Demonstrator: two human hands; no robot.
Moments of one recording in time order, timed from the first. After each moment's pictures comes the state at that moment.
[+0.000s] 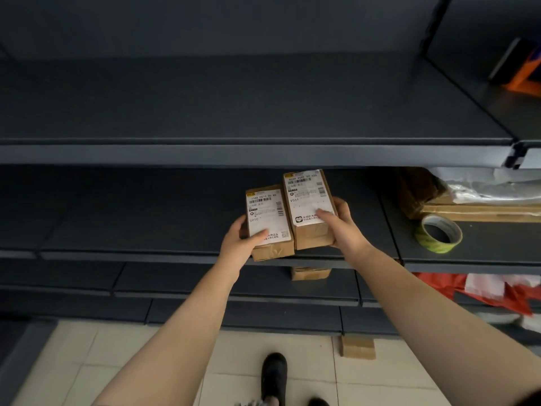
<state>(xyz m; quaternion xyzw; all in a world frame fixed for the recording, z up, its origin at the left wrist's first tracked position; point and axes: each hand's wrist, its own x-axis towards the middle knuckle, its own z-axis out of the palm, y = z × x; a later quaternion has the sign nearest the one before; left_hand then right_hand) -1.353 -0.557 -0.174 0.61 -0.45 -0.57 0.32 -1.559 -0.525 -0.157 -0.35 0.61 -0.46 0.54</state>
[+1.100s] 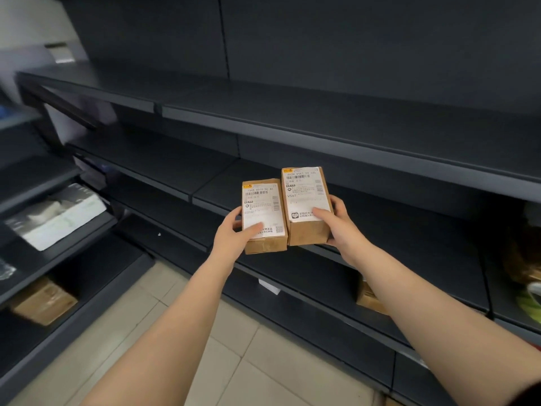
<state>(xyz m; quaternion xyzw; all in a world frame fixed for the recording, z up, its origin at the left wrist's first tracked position) -1.176 -0.416 -0.103 0.67 -0.39 -0.39 0.49 -1.382 -0.474 -0.084 -0.52 0.48 -0.38 0.60</state>
